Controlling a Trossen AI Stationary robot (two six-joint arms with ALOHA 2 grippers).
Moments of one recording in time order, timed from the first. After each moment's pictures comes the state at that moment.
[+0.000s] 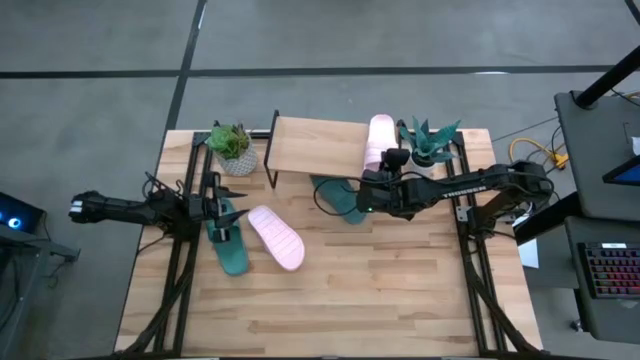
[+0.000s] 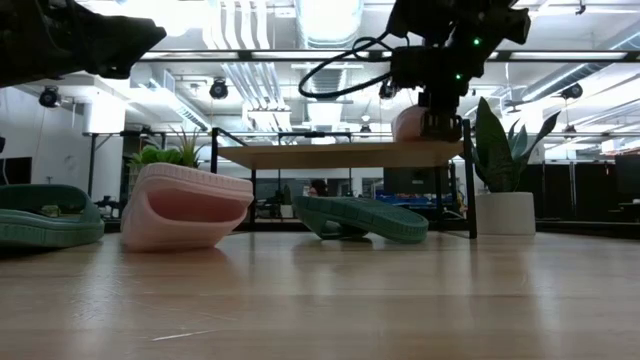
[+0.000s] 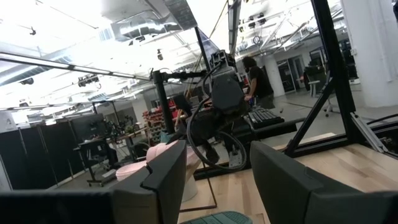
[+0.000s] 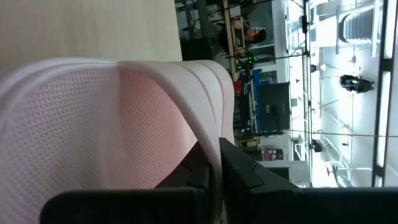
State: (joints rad) left arm -0.10 0.21 0.03 0.45 -0.17 0.36; right arm 0.00 1.54 1.01 -0.58 1.29 -0.26
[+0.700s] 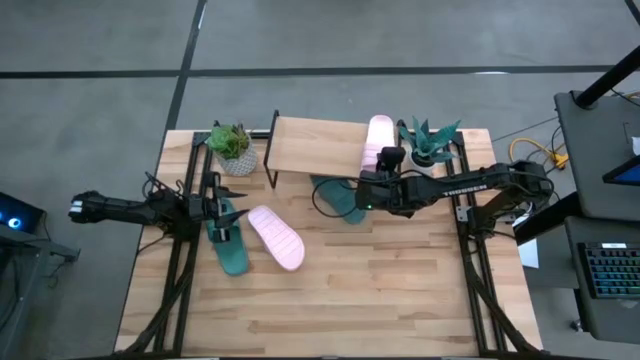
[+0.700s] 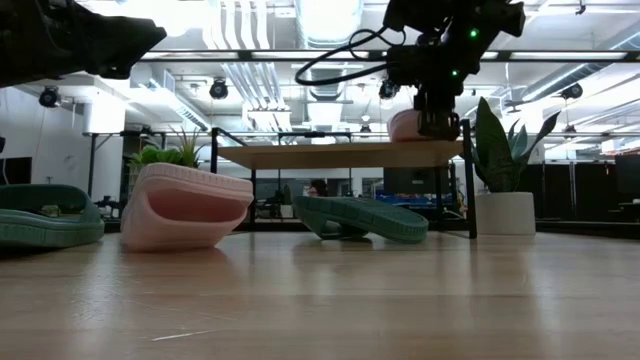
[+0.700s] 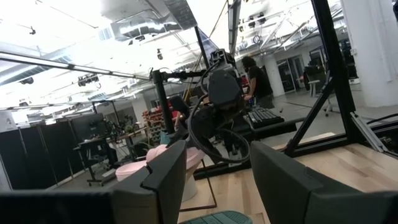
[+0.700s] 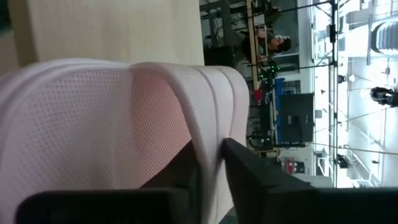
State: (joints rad) left arm -0.10 0.22 0.03 0.45 -0.17 0.36; right arm -0.01 1.54 1.05 -0.59 1.18 -0.30
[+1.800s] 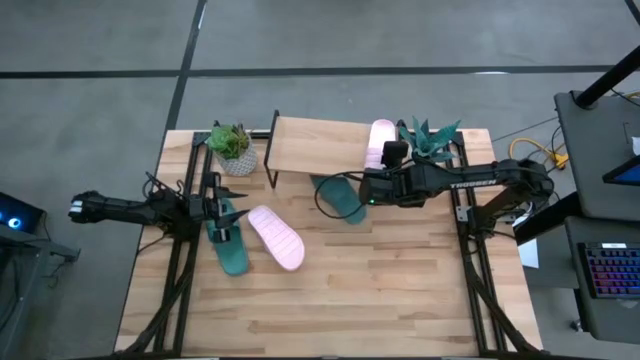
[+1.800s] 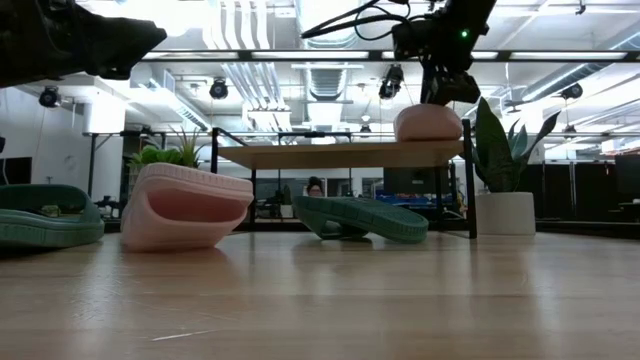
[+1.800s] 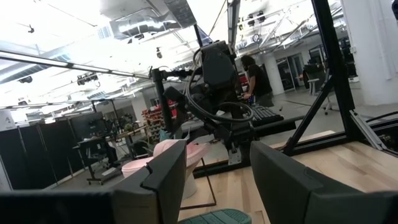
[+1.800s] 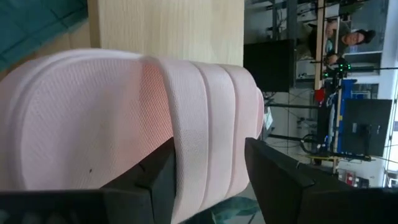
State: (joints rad) left arm -0.10 0.22 0.03 0.44 -0.17 0.35; right arm -0.01 1.53 1.27 -1.05 0.91 -0.14
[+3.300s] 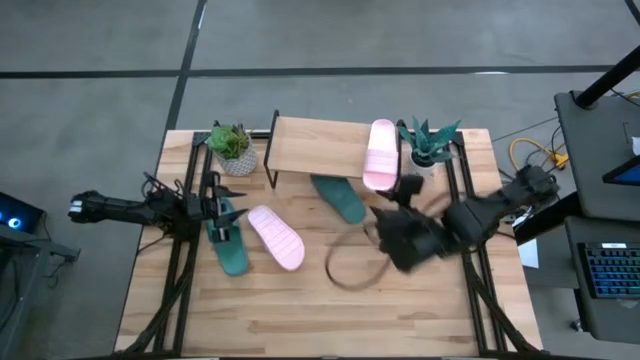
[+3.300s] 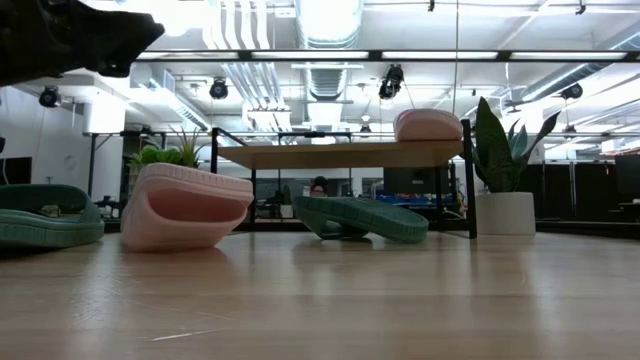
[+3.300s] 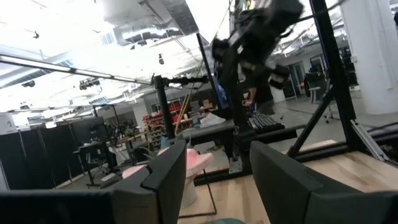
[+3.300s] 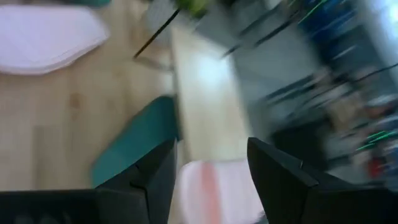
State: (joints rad) left arm -0.10 0.22 0.03 0.47 -0.17 0.35; right arm 0.50 1.52 1.60 -1.20 1.03 0.20
